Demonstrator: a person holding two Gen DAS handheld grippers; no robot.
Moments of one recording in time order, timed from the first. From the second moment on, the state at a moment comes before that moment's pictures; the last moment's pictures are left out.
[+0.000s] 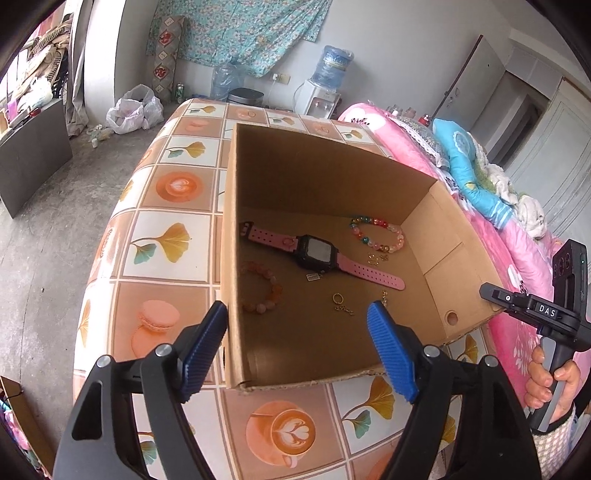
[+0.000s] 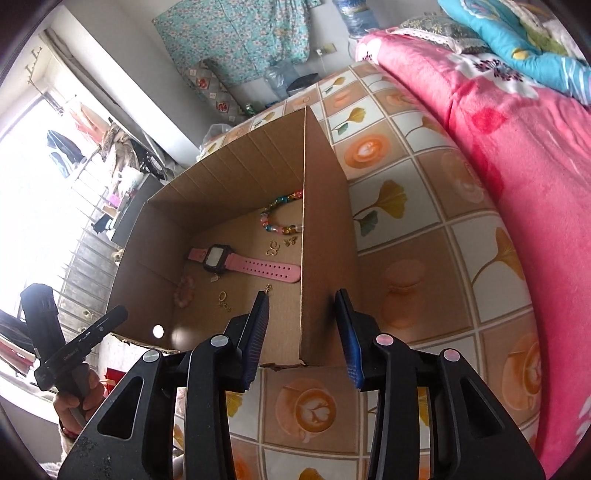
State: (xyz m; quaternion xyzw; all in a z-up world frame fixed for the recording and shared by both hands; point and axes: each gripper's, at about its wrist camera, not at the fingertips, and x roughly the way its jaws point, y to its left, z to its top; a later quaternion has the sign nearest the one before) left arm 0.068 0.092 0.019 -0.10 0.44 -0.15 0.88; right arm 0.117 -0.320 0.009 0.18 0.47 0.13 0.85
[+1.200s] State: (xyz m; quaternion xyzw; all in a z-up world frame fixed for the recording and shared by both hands) left arm -0.060 0.102 0.065 -0.09 0.31 -0.12 0.94; right arm -0.023 -0.324 0.046 0.16 0.36 0.05 0.92
